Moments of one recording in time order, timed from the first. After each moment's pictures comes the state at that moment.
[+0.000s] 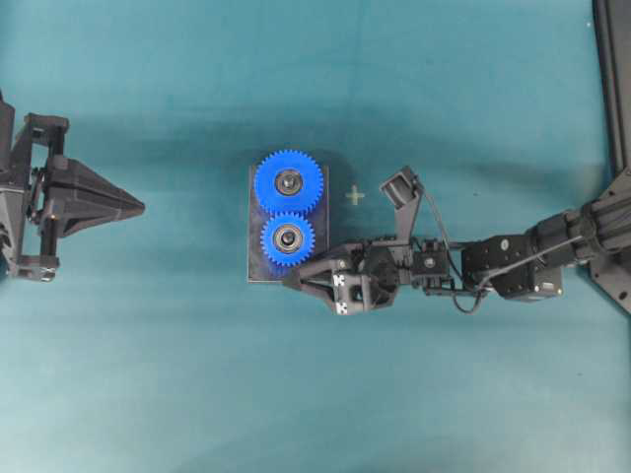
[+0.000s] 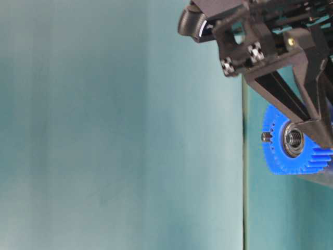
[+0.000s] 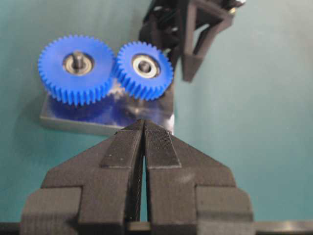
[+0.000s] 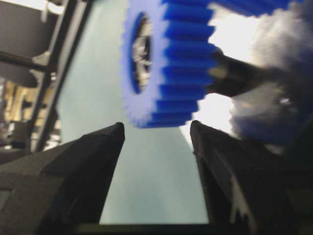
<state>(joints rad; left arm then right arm) 0.00 -0.77 1.14 0.01 -0.01 -0.14 0.17 0.35 0.82 0.24 -0.90 1.06</state>
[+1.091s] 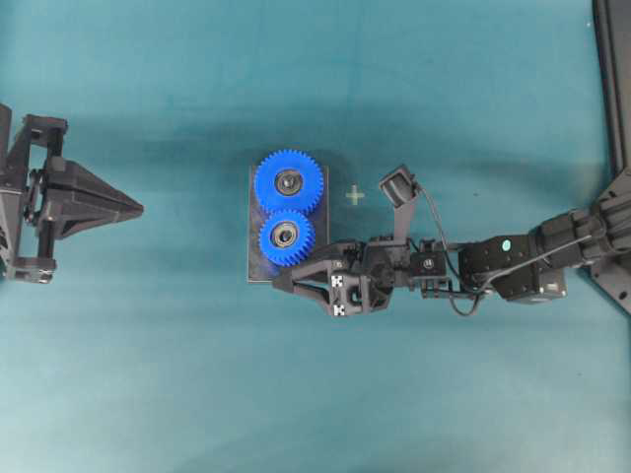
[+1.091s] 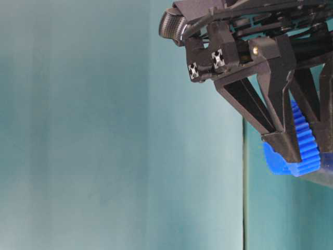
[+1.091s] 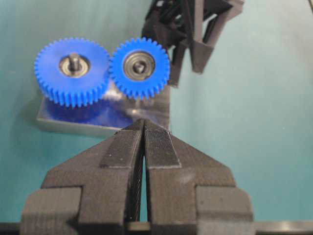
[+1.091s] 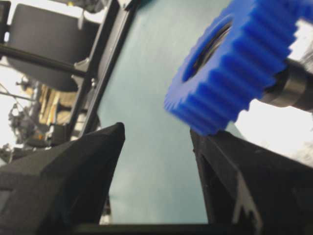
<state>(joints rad) -0.01 -0.78 1.13 0.01 0.00 -0.14 0.20 0.31 0.79 0.24 -0.95 1.07</state>
